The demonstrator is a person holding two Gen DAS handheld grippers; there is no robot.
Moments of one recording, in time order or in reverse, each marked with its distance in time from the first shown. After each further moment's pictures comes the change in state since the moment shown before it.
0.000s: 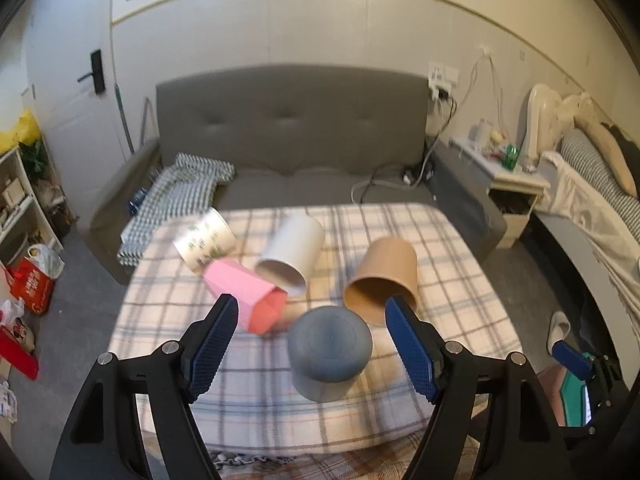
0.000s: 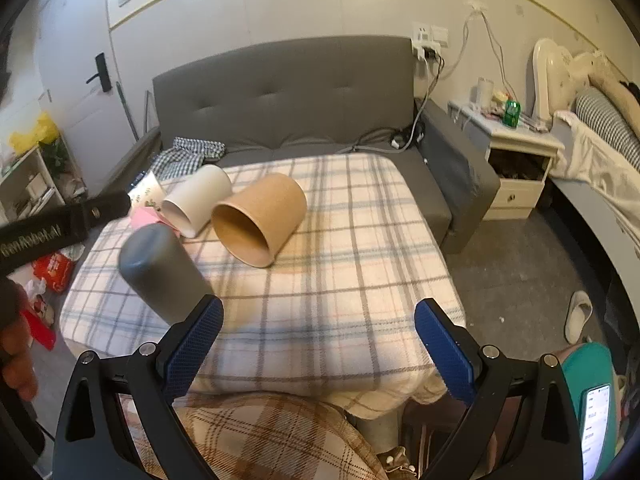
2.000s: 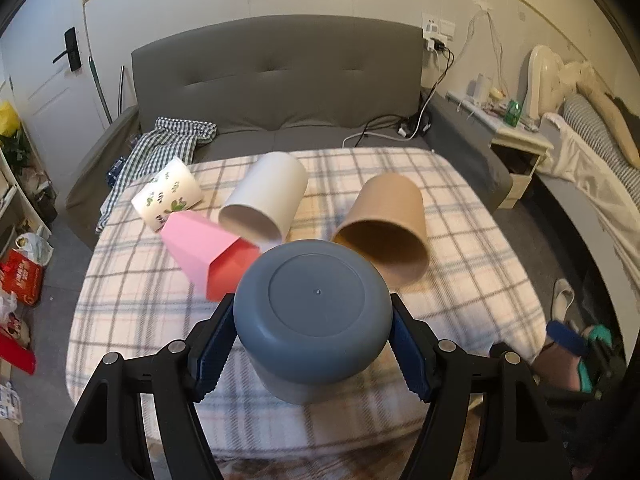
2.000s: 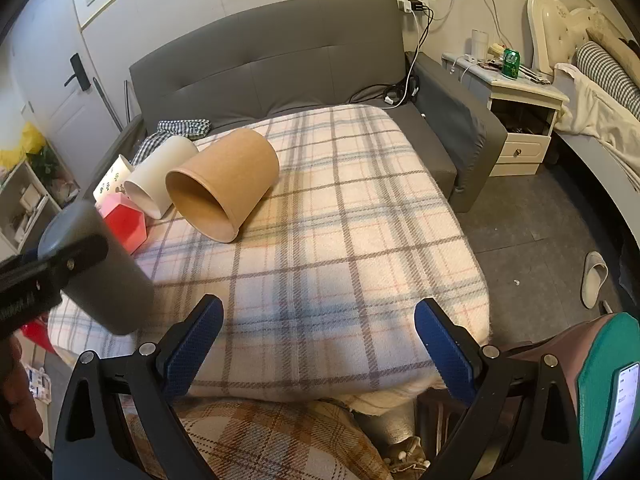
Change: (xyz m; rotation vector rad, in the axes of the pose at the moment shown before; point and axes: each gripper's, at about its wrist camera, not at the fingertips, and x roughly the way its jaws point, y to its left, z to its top) left arm 0.074 -0.019 -0.026 0.033 0.162 -0.025; right arm 0.068 -0.030 -0.014 0.102 0.140 0.019
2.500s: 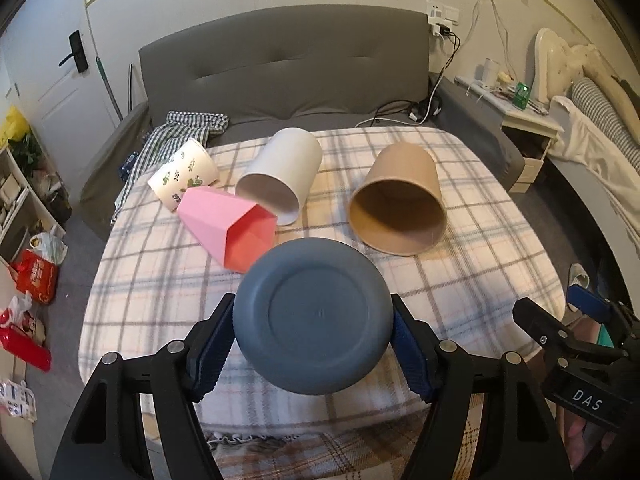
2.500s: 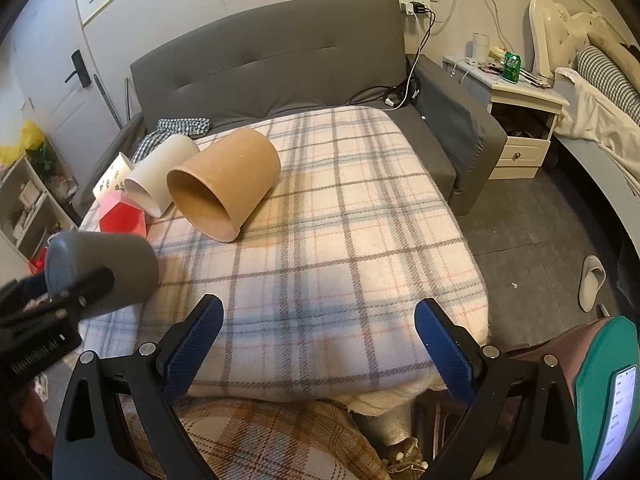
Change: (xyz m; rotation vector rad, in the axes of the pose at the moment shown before) left arm -0.003 0.003 -0.024 0.039 0.034 0.064; right arm 0.000 0.001 0.000 -0.009 -0.003 -0.006
